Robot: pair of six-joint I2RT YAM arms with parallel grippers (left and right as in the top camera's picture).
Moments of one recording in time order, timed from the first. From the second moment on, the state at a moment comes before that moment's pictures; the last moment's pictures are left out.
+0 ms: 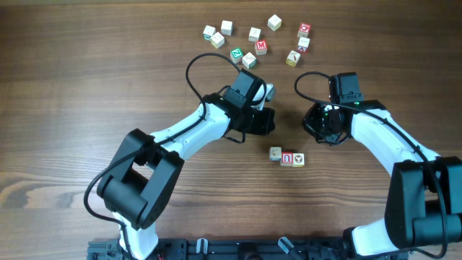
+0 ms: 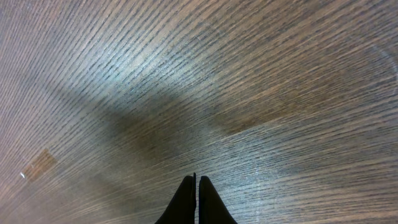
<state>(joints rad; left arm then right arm) -0.63 1.93 1.23 -0.36 0.47 -0.45 0.10 1.67 0.91 -0.54 -0.26 0.79</state>
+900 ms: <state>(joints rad) -0.69 1.97 1.23 -0.43 0.46 -0.57 0.10 1.67 0.91 -0.54 -0.26 0.79</state>
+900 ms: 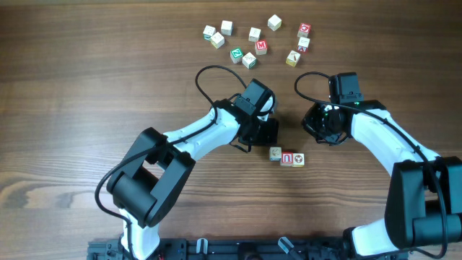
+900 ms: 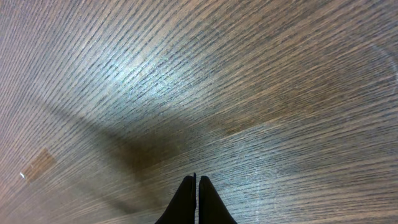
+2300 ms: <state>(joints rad) -0.71 1.97 1.23 -0.43 0.49 -0.60 0.10 1.67 0.91 -0.54 -0.26 0.79</state>
